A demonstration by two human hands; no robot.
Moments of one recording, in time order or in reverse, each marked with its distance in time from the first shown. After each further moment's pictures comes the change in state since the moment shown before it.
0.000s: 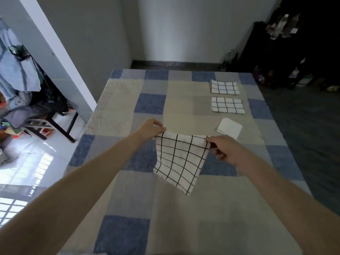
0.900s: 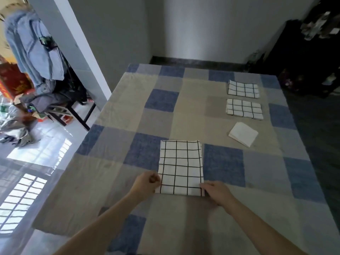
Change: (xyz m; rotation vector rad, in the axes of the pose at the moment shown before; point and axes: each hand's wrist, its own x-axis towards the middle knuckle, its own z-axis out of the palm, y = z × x) left_hand -0.072 -0.163 0.084 0.150 0.050 -0.134; right_hand 0.039 0.143 0.019 -0.469 -0.131 0.001
